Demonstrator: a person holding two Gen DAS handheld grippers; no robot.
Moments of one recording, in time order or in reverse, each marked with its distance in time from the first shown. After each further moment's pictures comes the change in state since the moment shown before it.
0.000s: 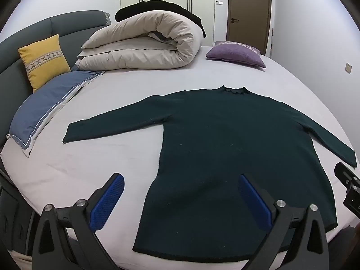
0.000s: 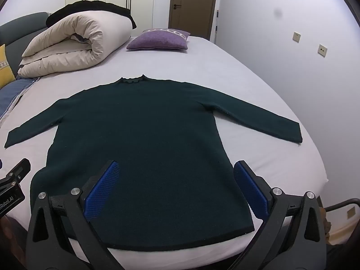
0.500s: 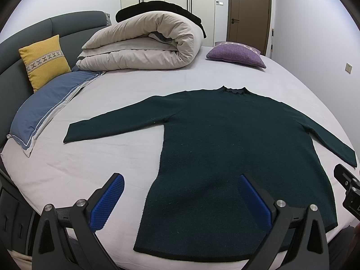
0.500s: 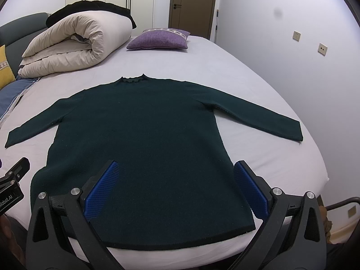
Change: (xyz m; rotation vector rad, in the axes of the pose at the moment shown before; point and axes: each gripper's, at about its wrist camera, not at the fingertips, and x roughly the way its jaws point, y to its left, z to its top) left arm 0.000 0.000 0.000 0.003 0.000 0.003; right arm 0.001 -0.003 0.001 0.001 0.002 0.008
